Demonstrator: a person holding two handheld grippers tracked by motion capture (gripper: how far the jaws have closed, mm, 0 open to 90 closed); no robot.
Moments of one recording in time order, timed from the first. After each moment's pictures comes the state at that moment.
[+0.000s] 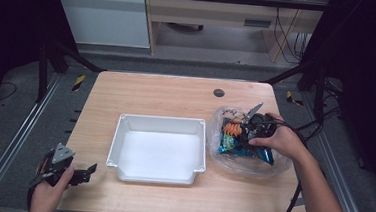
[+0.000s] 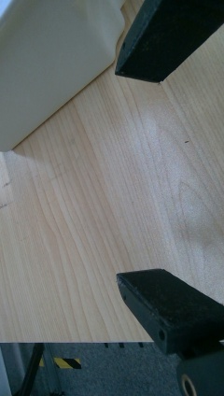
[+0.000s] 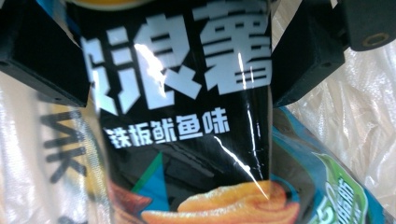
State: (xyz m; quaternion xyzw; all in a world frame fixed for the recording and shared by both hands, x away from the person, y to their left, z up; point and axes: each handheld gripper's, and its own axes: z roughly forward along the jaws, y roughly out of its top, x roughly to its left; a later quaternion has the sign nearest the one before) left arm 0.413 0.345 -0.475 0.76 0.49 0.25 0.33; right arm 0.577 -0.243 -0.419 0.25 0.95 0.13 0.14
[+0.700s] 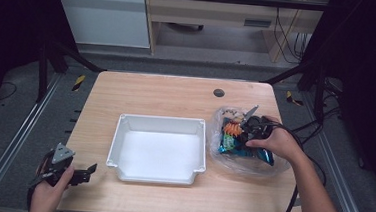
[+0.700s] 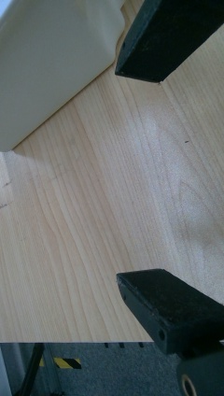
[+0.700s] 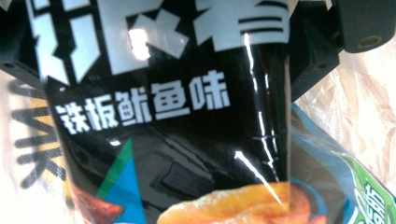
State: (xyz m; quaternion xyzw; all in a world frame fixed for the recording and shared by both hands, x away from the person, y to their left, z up) left arm 0.413 0.345 -0.475 0.76 0.49 0.25 0.33; right arm 0.582 -0.239 -0.435 0.24 0.95 0.12 0.13
